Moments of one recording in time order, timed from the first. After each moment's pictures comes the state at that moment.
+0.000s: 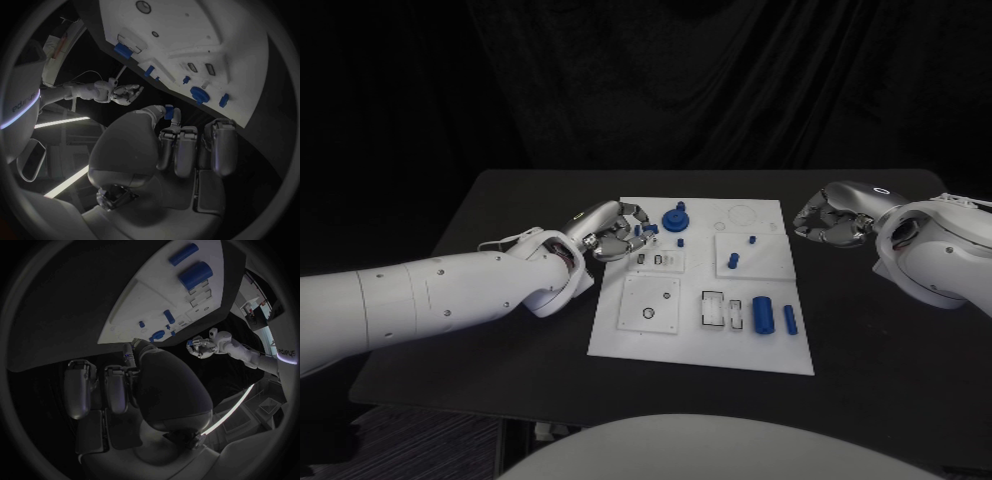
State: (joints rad) left arm 1.14 -0.81 -0.21 1.47 -1.02 -0.58 0.20; left_hand 1.37 0.01 0.37 0.28 0.43 0.69 0.16 0.56 0.82 1.47 0.00 1.57 1.31 1.47 -0.05 1.57 1.31 0.06 1.43 0.07 1.43 1.31; right arm 1.35 -0.98 -0.25 1.58 -1.44 -0.27 -0.26; right_hand 1.48 -0.03 0.22 0.25 0.34 0.94 0.12 0.12 0.22 1.46 0.02 1.52 1.31 1.47 -0.05 1.51 1.31 0.02 1.47 0.07 1.43 1.31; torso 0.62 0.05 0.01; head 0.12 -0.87
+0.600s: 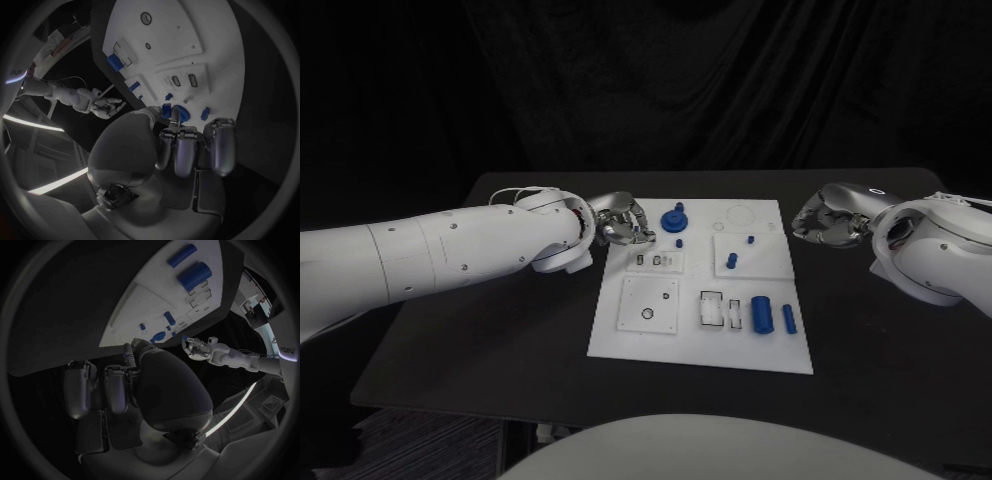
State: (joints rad) left arm 1.26 -0.73 -0.21 1.37 -1.02 -0.15 -0.13; left_hand 1.34 0.00 0.36 0.29 0.36 0.74 0.14 0.55 0.80 1.47 0.00 1.57 1.31 1.47 -0.05 1.57 1.31 0.06 1.43 0.06 1.42 1.31; right arm 1.35 -0.97 -0.25 1.56 -1.42 -0.24 -0.27; right_hand 1.48 -0.03 0.23 0.24 0.34 0.94 0.12 0.12 0.22 1.46 0.02 1.51 1.31 1.47 -0.05 1.50 1.31 0.02 1.47 0.07 1.43 1.31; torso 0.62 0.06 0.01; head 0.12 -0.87
